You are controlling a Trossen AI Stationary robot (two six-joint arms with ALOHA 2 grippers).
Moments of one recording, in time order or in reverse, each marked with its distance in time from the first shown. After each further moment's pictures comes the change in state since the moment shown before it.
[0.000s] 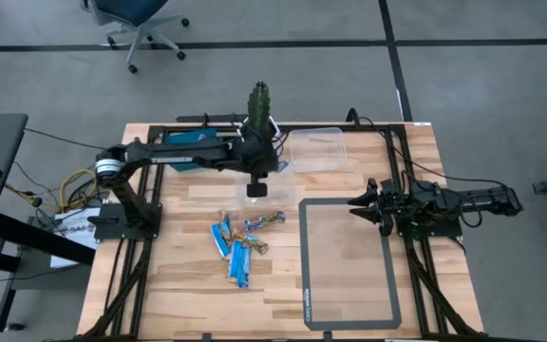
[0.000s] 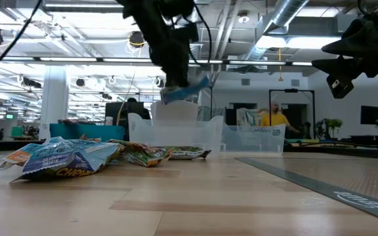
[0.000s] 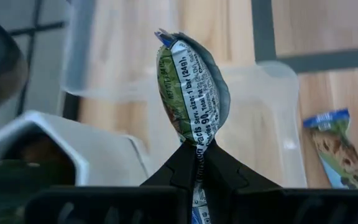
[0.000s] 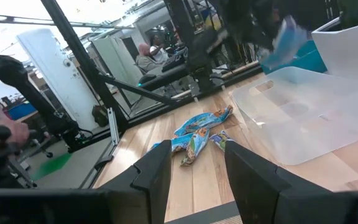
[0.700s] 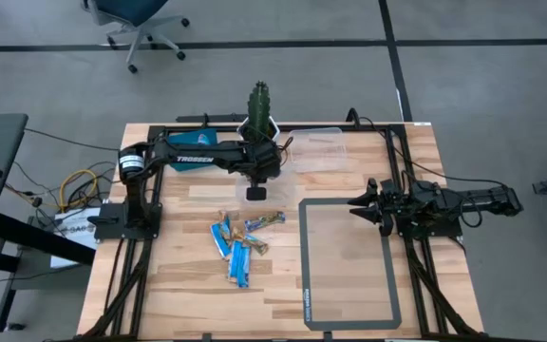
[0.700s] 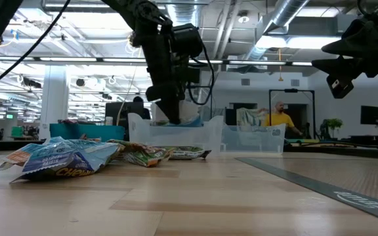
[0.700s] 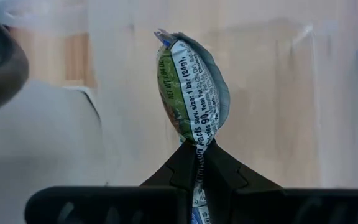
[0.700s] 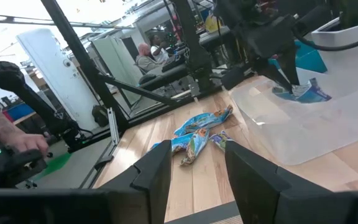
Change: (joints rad) left arm 0.045 0.184 0.000 -0.058 -0.006 0.019; right arm 0.000 0.000 0.000 0.000 0.000 0.000
